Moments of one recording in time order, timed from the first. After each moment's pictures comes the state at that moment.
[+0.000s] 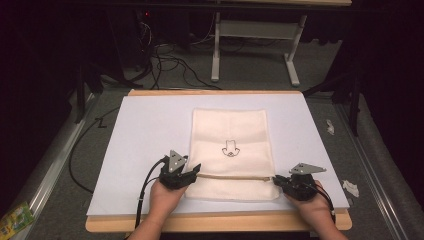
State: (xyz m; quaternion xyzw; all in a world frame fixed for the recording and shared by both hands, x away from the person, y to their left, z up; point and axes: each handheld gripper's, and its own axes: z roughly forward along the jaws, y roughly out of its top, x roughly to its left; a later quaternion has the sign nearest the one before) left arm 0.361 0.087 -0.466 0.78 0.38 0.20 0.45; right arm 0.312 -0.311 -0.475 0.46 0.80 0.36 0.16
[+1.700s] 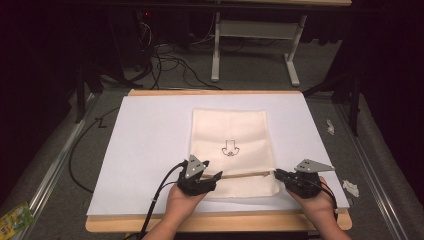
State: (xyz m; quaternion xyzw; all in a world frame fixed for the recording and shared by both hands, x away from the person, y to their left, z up) left arm 0.340 0.034 -0.455 0.79 0.33 0.14 0.50; right arm 0.309 -0.312 -0.450 0.44 0.78 0.41 0.18
